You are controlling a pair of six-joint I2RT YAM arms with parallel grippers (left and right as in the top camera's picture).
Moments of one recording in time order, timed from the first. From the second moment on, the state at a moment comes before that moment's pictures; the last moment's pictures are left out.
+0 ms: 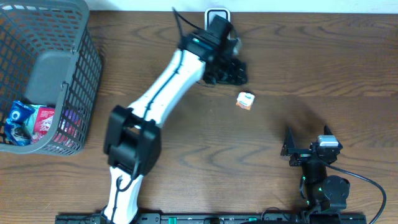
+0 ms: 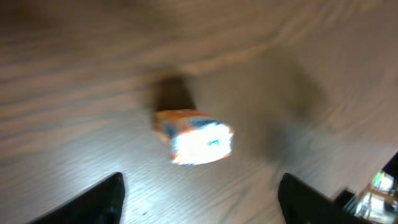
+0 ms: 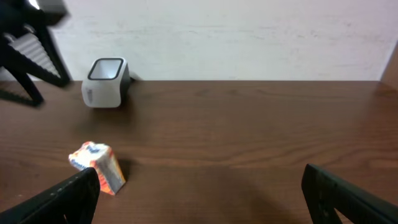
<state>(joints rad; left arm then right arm) -0.51 2.14 1.97 -0.97 0.46 -0.34 0.00 0.01 0.01 -0.07 -0.02 0.02</state>
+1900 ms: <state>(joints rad) -0.61 2.16 1.77 -0.71 0.36 -0.44 0.00 0.01 0.01 -0.07 -0.02 0.02</state>
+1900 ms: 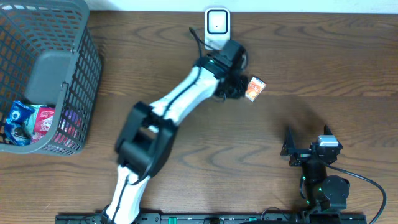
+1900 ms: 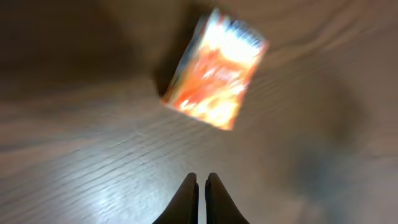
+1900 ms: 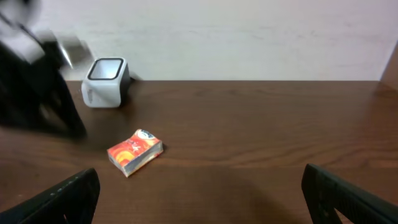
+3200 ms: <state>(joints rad) 0.55 1.95 1.78 -1.27 -0.28 -0.63 0.00 0.01 0.01 -0.07 -0.02 0.02</state>
